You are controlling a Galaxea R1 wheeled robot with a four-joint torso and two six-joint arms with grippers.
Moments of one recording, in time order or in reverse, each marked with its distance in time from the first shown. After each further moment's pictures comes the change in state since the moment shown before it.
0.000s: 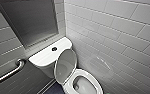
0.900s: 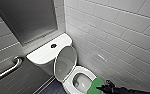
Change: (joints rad) left arm 0.033 0.126 -0.157 0.004 -0.004 0.001; right arm 0.257 0.246 -0.266 0.067 -0.183 0.010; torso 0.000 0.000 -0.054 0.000
